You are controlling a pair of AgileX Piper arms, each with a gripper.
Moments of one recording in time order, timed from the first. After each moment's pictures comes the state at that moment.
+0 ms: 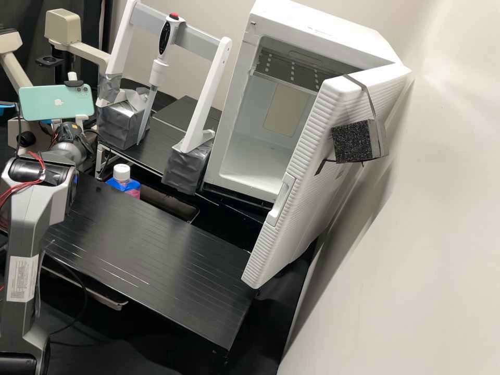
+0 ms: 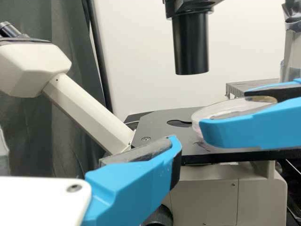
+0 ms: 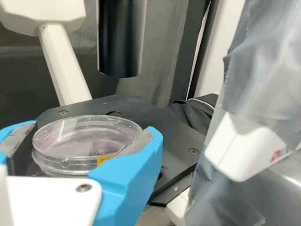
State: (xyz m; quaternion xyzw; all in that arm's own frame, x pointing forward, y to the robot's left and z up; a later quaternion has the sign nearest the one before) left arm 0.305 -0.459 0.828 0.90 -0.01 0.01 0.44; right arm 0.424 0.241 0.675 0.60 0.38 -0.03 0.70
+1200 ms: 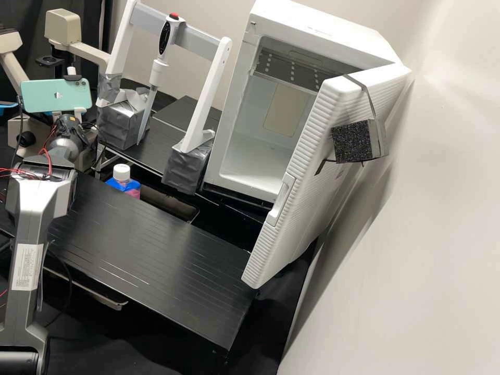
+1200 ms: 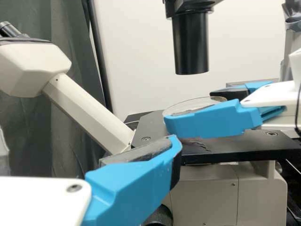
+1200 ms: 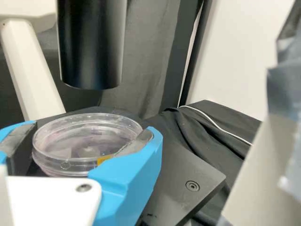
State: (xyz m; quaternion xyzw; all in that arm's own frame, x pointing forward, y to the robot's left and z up) left arm 0.305 -0.459 0.828 0.90 -0.01 0.01 0.44; right arm 0.465 0.264 0.637 0.60 0.37 -0.01 0.71
